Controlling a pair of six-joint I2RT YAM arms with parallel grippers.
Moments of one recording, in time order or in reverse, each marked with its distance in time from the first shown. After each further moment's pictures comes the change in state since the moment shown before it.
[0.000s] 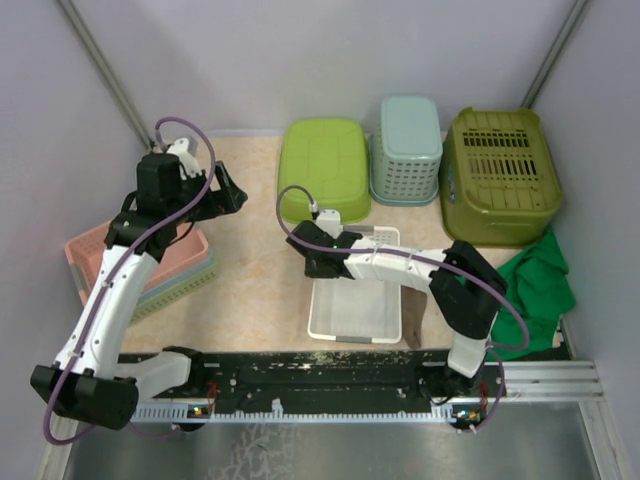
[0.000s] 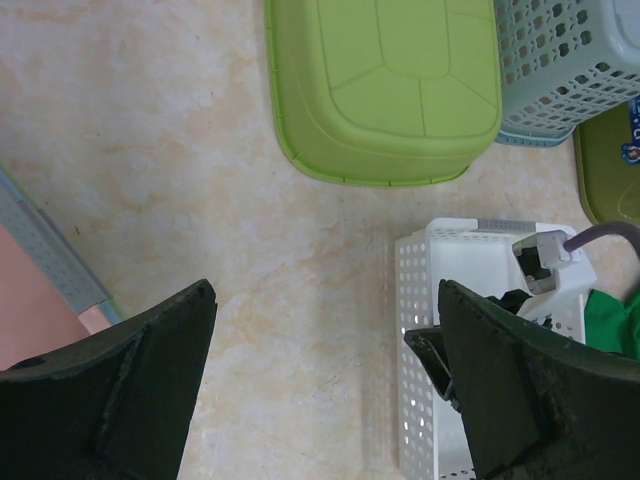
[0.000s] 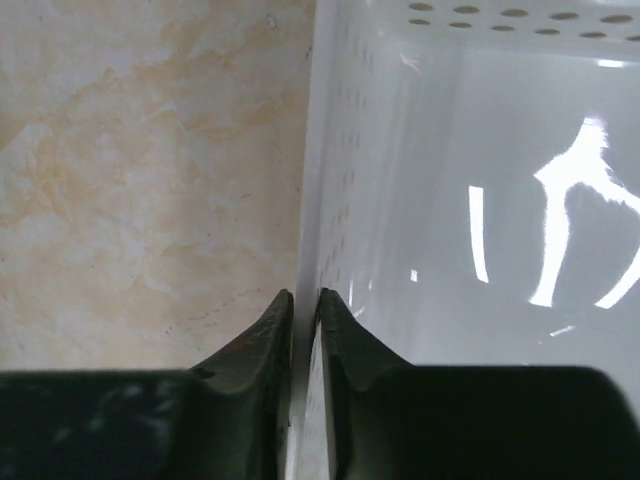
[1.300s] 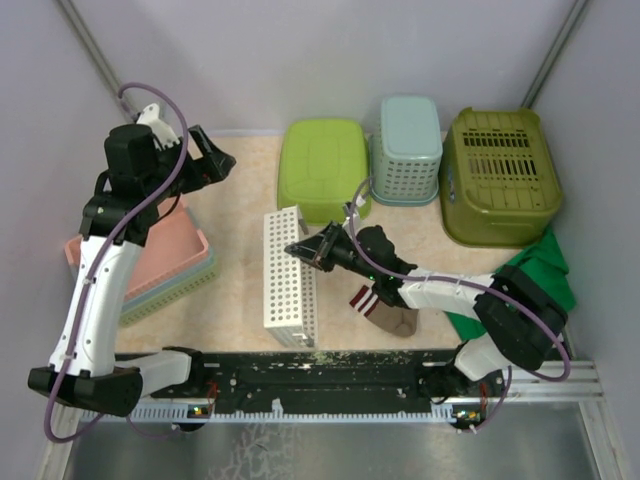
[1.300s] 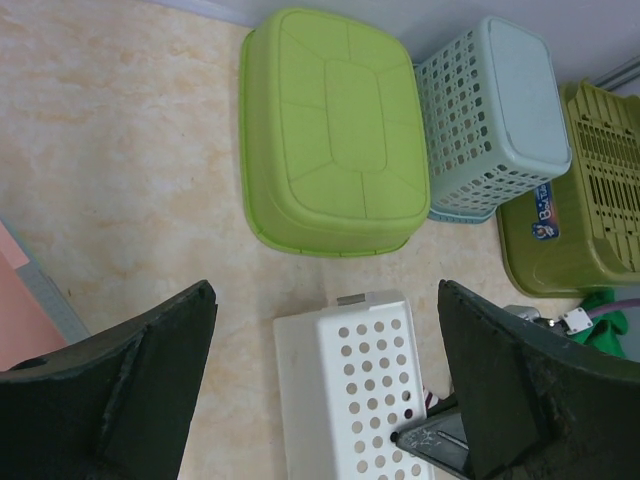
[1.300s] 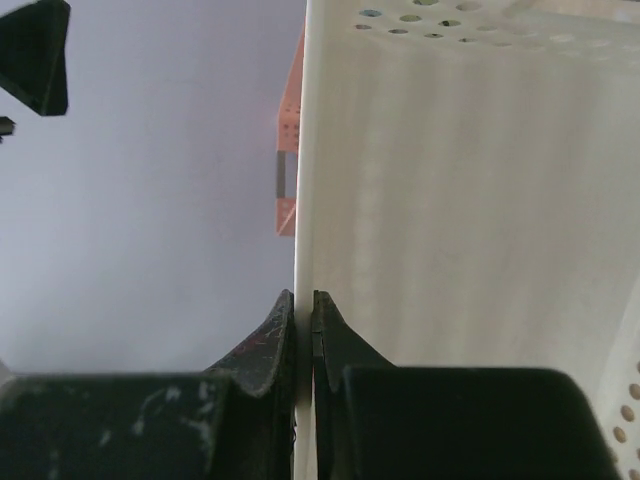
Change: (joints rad) left arm 0.039 0.063 0.277 -0.061 0.006 -0.065; right arm -0.121 -0.321 -0.538 1.145 -0.572 0.398
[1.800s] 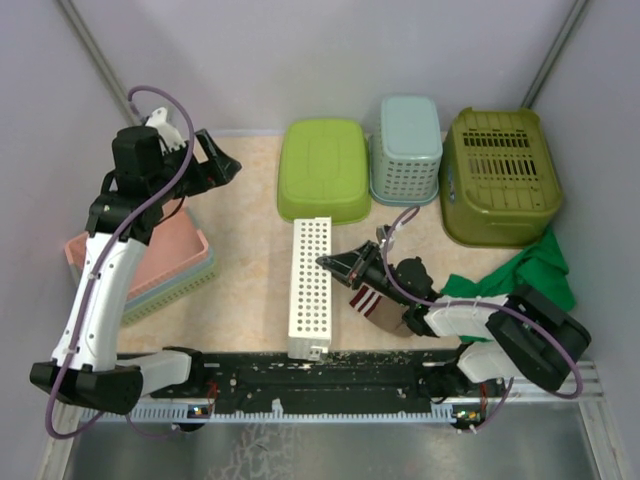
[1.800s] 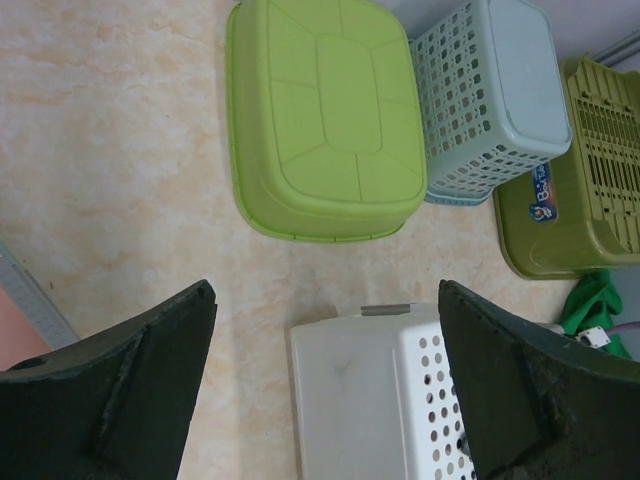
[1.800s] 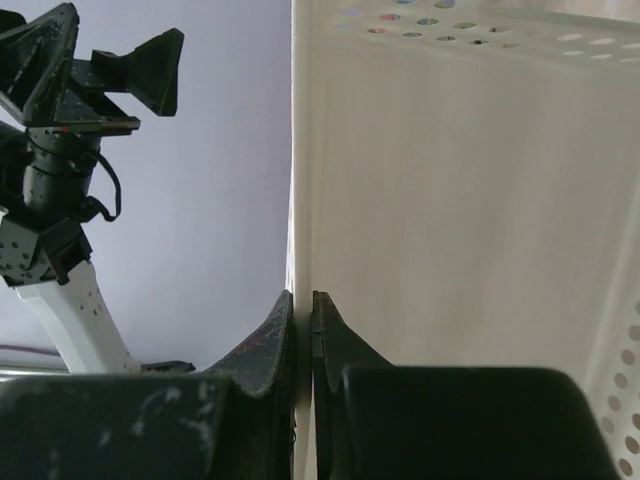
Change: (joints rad) left arm 0.000 0.008 -0.040 0.013 0.046 -0.003; right arm -0.079 -0.119 -0.388 0.436 0.005 0.207
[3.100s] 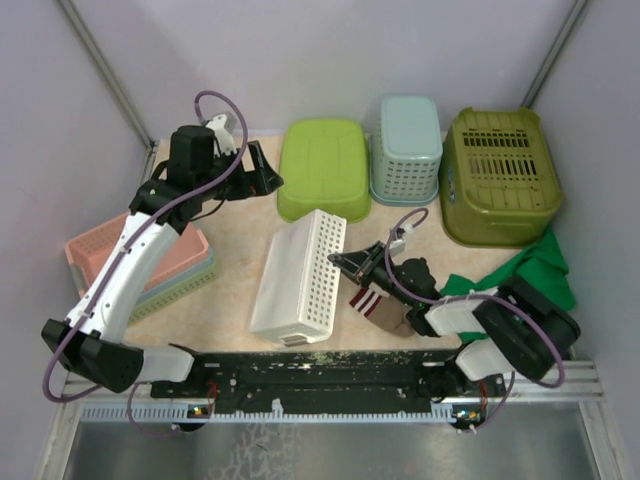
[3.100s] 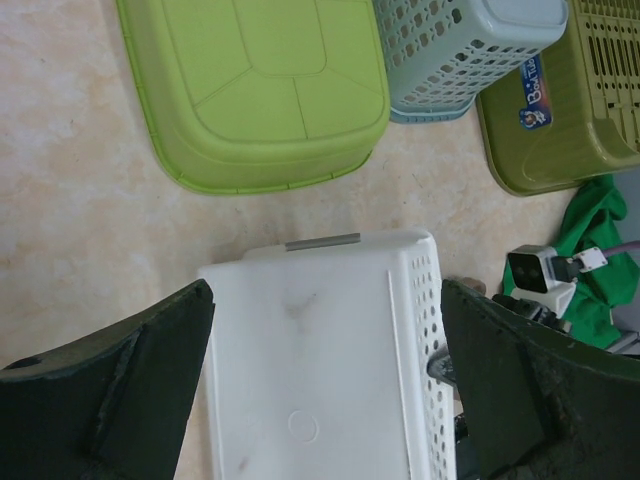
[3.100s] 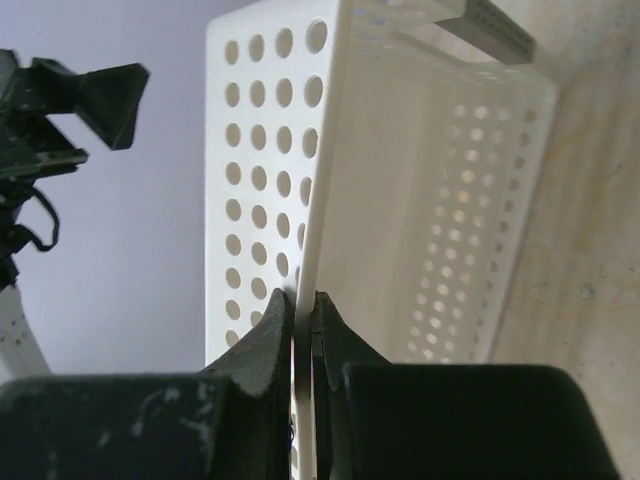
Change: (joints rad) left arm -0.214 0.137 -0.001 0.022 -0.010 0.010; right arm -0.103 0.007 -0.096 0.035 0.030 -0.088
